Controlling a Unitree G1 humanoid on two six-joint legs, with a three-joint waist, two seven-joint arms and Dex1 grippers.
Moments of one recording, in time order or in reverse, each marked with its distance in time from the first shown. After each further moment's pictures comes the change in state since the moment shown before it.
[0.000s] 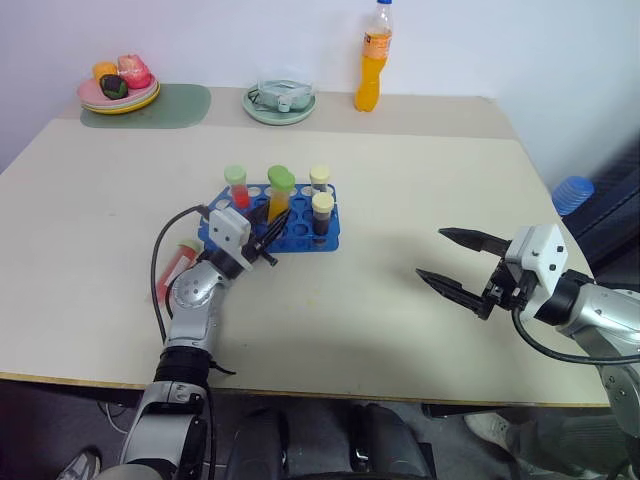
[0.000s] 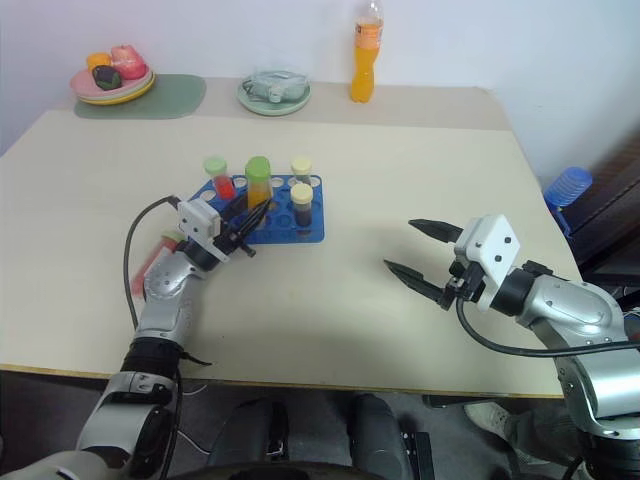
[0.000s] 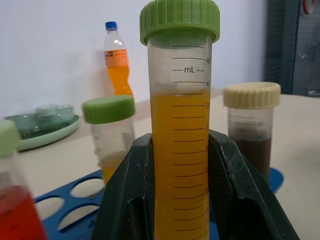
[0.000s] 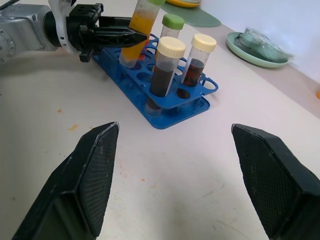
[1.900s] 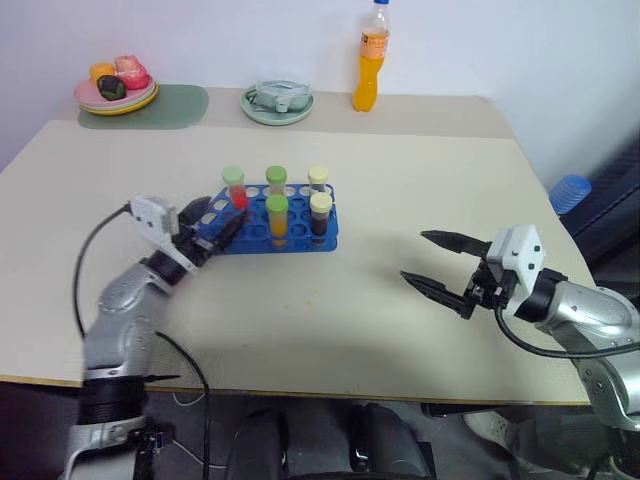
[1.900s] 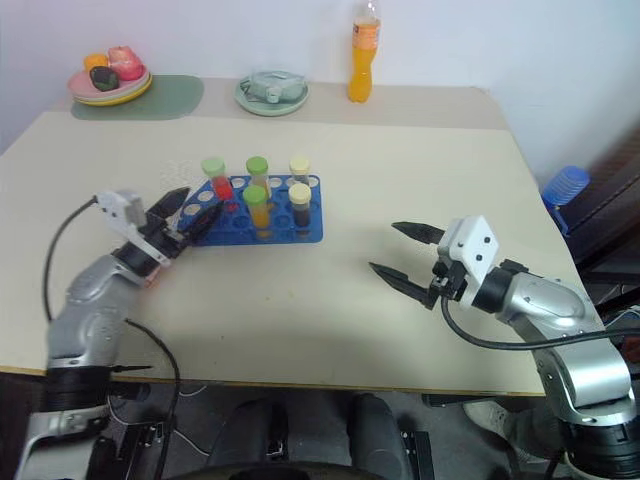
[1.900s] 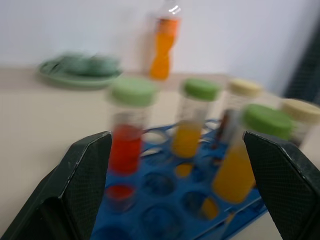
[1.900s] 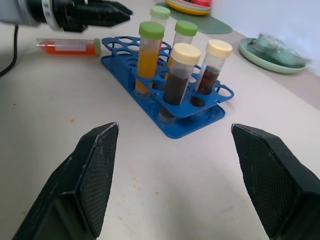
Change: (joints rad) left arm 0.194 0.300 0.198 -0.519 -0.341 0.809 0.200; right arm -0.069 0.040 0.114 0.056 -0.003 -0.038 0.010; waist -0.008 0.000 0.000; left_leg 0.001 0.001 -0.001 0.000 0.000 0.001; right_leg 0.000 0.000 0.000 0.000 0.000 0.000
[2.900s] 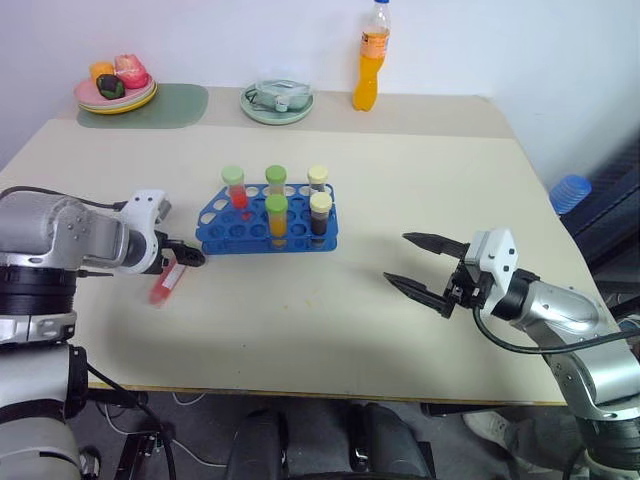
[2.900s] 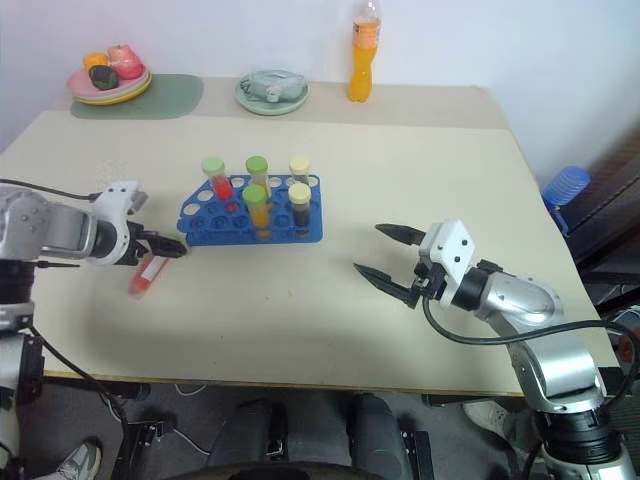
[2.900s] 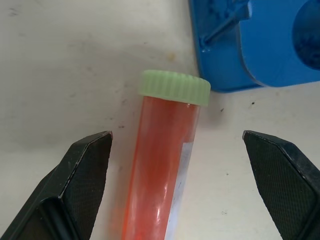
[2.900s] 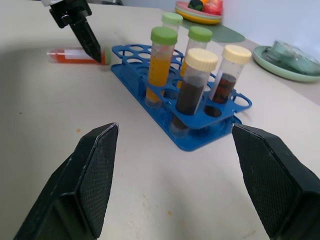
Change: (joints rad) left arm -0.562 0.359 -0.271 0.318 -0.102 1.210 0.214; right arm -0.020 0.052 0.078 0.064 -0.046 -0.073 -0.012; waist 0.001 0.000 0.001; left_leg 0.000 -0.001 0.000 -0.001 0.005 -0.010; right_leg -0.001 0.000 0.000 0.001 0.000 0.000
